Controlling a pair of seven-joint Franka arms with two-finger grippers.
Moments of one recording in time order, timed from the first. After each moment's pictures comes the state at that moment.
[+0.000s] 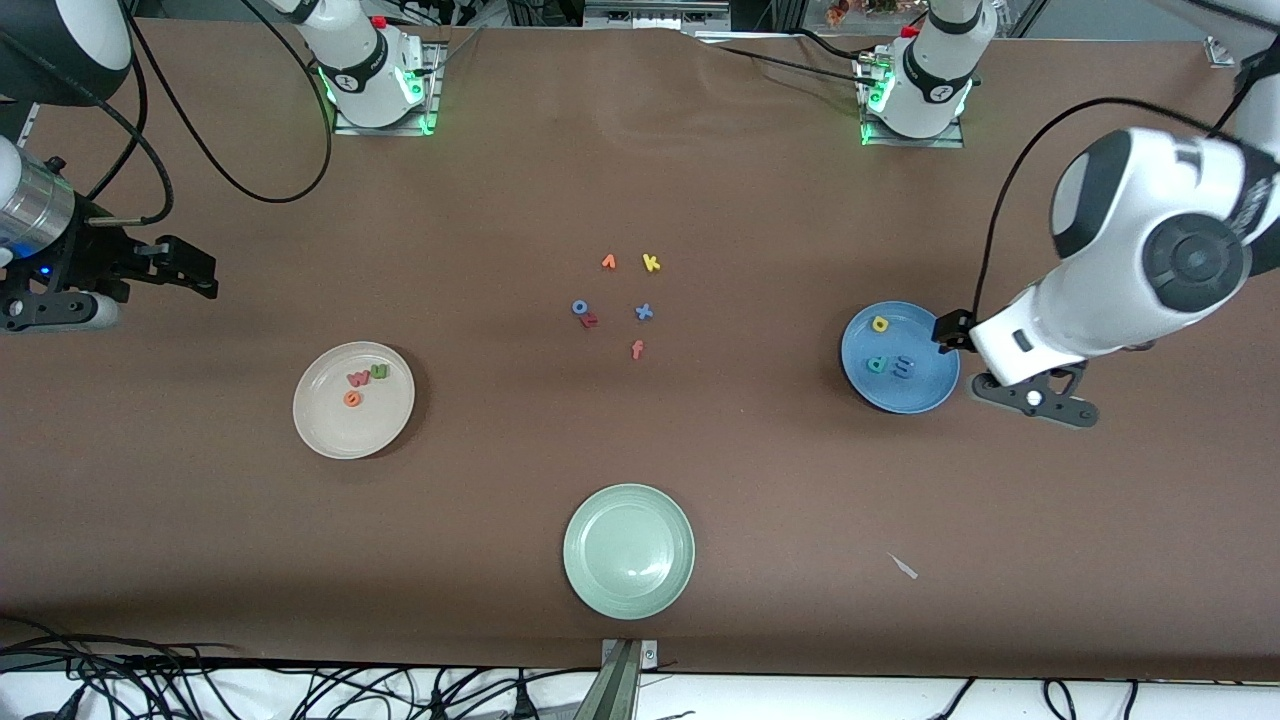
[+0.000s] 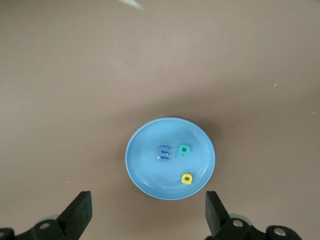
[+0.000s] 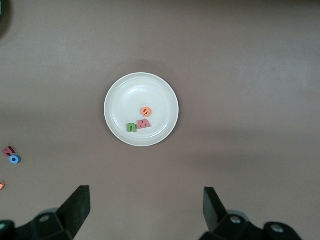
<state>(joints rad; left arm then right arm) 0.04 0.31 -0.25 -1.52 0.11 1.71 0.07 0.07 0.14 -0.01 -1.51 -0.04 1.62 -0.01</state>
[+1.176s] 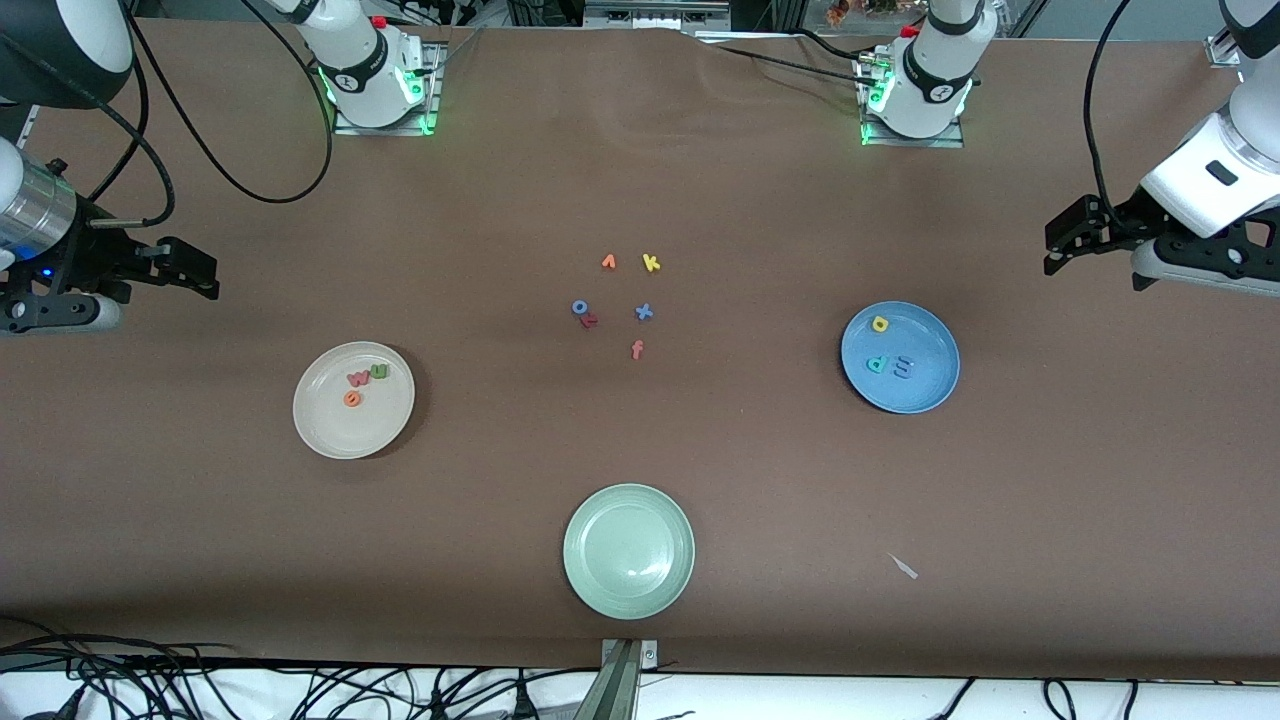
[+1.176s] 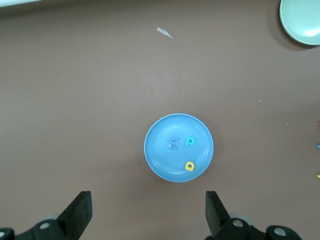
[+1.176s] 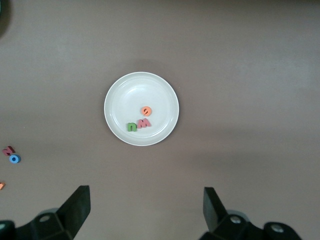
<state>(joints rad) -0.02 -0.03 -0.05 -1.70 -0.01 1.71 0.11 0.07 0.15 -0.01 -1.51 -0.04 1.62 -0.01</state>
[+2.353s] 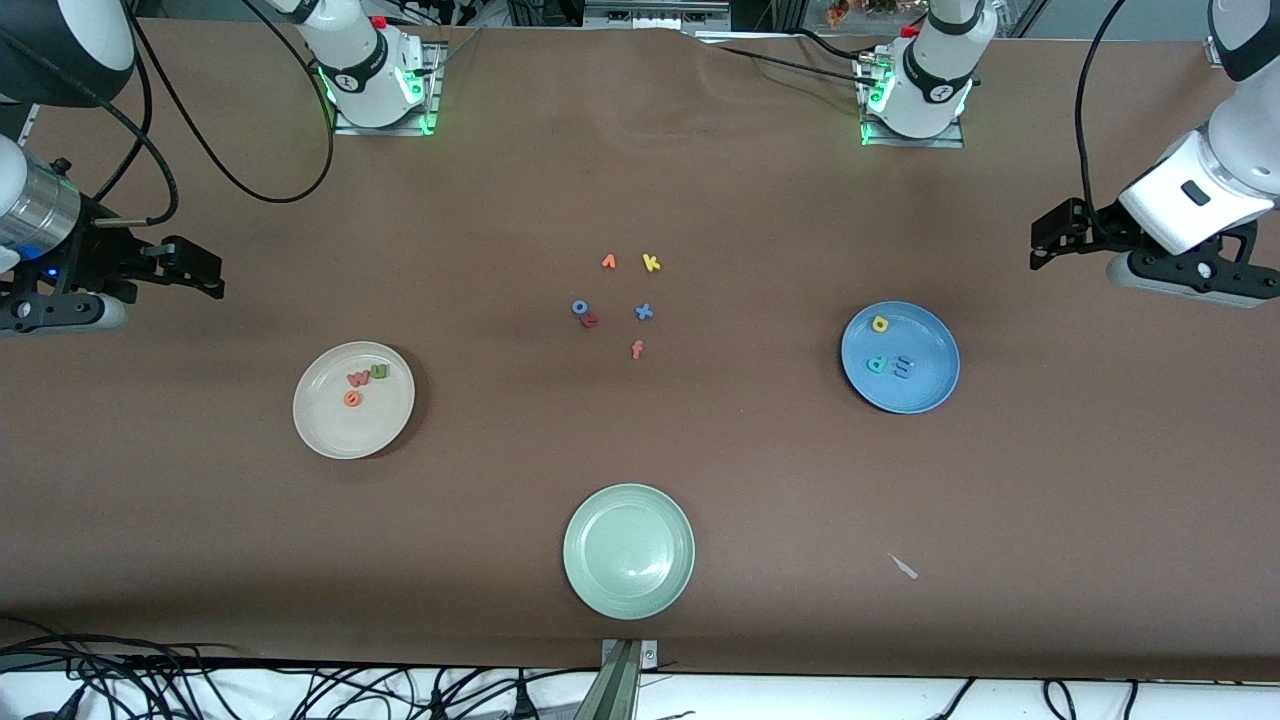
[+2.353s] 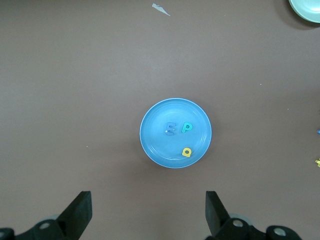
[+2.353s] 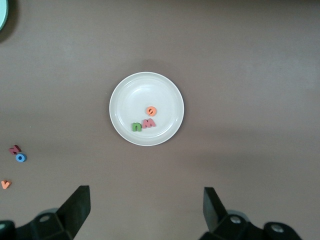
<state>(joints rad) -0.03 0.01 -0.04 -1.67 -0.01 1.65 0.10 0.07 0.15 -0.01 -1.51 -0.02 1.62 -0.01</state>
